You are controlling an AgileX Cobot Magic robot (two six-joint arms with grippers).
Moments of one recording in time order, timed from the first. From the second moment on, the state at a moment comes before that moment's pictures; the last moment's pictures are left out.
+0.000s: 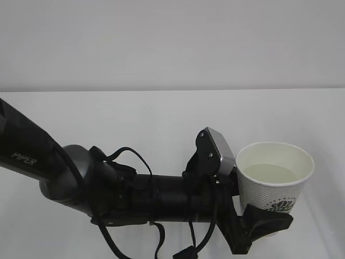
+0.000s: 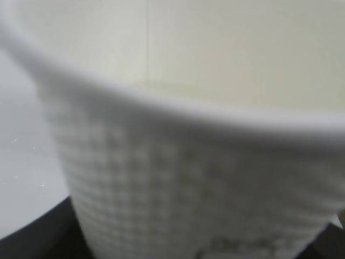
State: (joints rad) left arm -0.85 2.19 -0.99 0.74 -1.02 -0.52; right arm -0.06 1.13 -0.23 -0.24 -0.90 -0.69
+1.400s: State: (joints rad) left arm -0.85 2.19 -0.99 0.74 -1.02 -0.52; right arm -0.06 1.30 -0.23 -0.24 -0.90 -0.03
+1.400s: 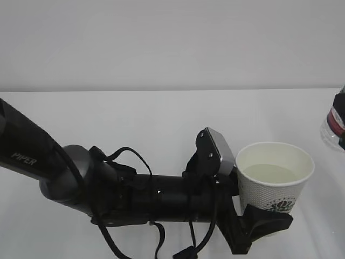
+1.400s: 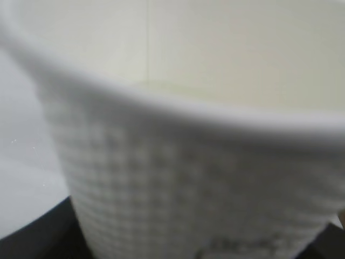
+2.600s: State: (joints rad) left arm -0.85 2.19 -0.99 0.74 -1.02 -0.52; right arm -0.06 1.74 -0.25 -0.22 -1.10 0.06
